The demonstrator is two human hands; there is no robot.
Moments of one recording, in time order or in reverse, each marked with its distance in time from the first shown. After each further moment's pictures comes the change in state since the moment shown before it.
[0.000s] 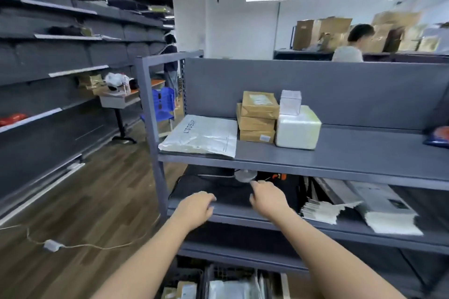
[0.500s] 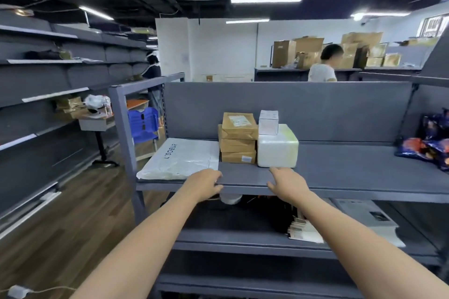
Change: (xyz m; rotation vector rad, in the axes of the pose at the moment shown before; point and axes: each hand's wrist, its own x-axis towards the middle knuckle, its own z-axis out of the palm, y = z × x) left_hand 0.067 0.073 -0.099 0.053 0.091 0.101; right_hand 0.006 0.088 -0.100 -0.053 0.114 0.146
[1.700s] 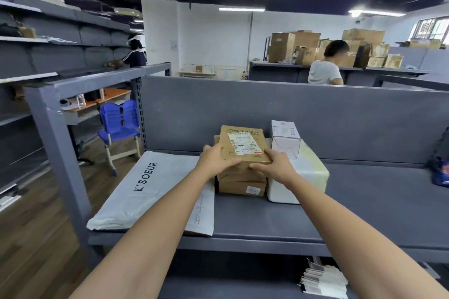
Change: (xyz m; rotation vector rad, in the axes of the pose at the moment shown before) left_hand 0.266 -0.059 -0.001 -0.641 0.130 -0.169; right_hand 0.252 0.001 0.020 0.720 0.024 0.170
